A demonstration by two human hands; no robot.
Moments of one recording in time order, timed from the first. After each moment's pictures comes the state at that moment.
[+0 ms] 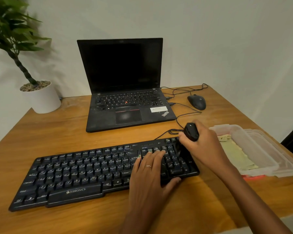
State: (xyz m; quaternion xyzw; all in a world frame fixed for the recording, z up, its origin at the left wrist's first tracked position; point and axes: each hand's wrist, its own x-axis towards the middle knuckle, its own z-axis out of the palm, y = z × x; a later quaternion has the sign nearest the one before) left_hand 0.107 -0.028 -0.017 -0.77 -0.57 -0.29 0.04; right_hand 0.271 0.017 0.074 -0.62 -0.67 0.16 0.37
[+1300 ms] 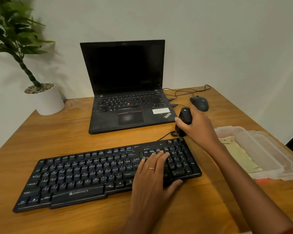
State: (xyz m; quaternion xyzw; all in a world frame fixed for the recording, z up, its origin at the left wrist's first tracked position) left_hand 0.106 -0.029 -0.012 -0.78 -0.57 -0.27 0.00; right_hand 0.269 0.072 0.081 -0.61 -0.70 0.10 0.36
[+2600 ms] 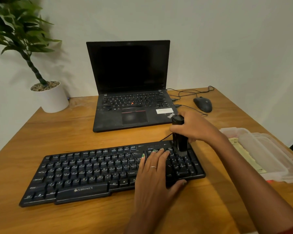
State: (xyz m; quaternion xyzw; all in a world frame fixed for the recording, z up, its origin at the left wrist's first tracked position) left_hand 0.107 -0.028 -0.012 -0.77 -0.59 -0.25 0.01; right_hand 0.246 0.071 0.109 -0.62 -0.73 0.22 0.21
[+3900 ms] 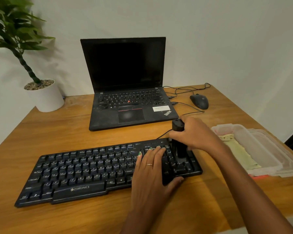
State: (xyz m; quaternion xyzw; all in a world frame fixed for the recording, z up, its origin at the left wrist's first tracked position) left_hand 0.107 -0.029 -0.012 -0.76 -0.59 -0.27 0.04; right_hand 0.248 0.046 0.099 -0.63 -0.72 0.21 0.22
